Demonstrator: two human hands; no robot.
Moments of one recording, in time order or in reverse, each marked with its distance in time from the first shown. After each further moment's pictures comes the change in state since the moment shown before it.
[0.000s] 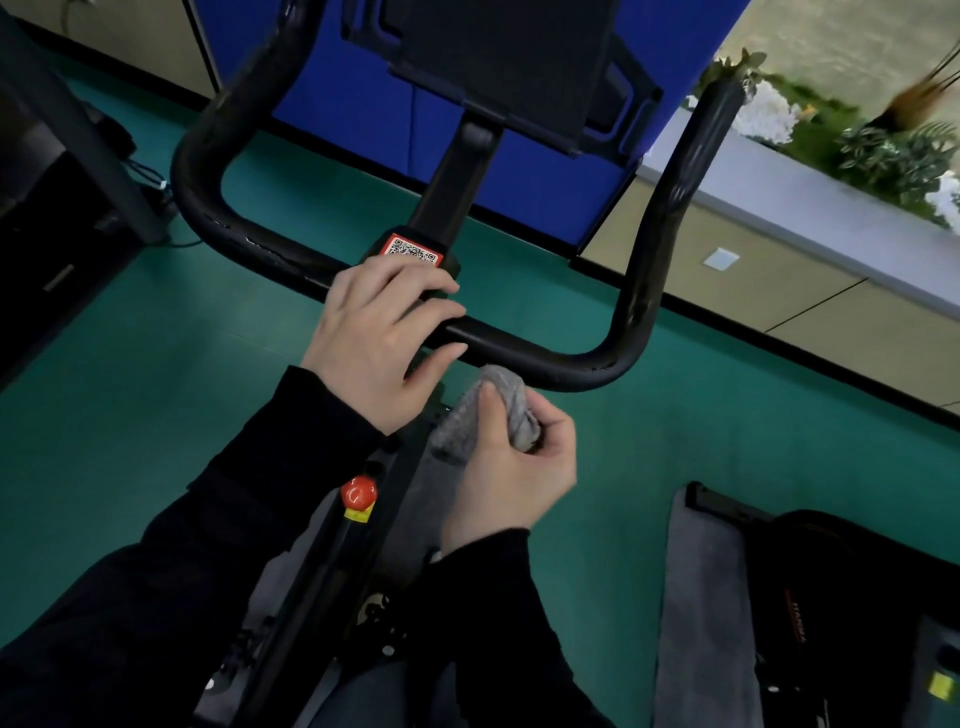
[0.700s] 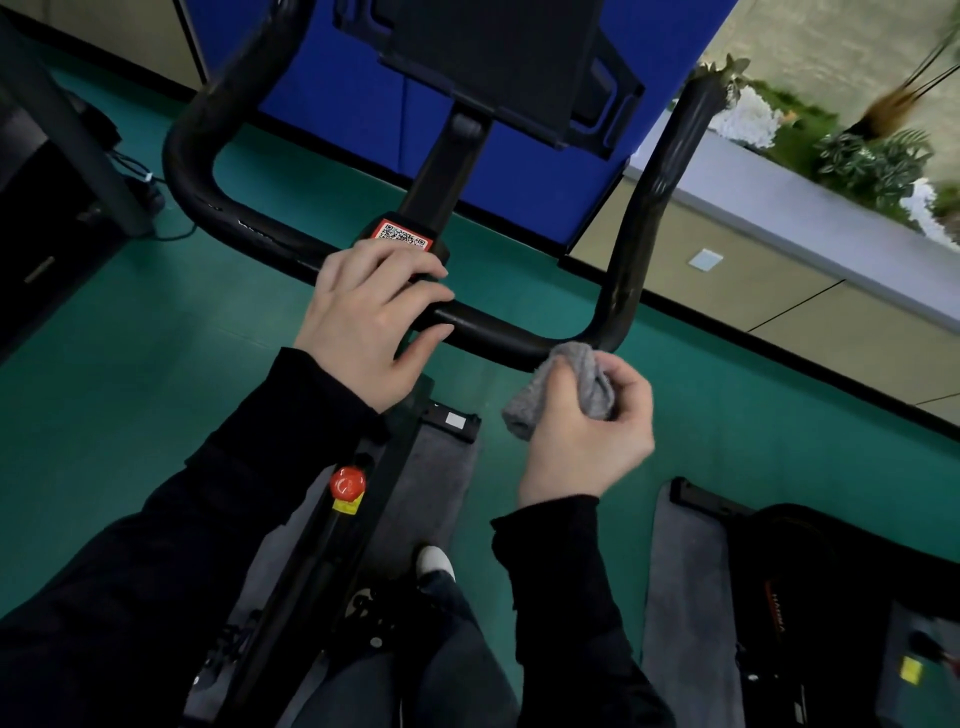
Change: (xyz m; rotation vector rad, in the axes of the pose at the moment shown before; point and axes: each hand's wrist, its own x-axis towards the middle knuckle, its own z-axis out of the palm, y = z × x) left_hand -0.002 0.001 0.002 0.000 0.025 -0.014; right_hand 0.032 -0.041 -0.022 -0.203 0.050 -0.290
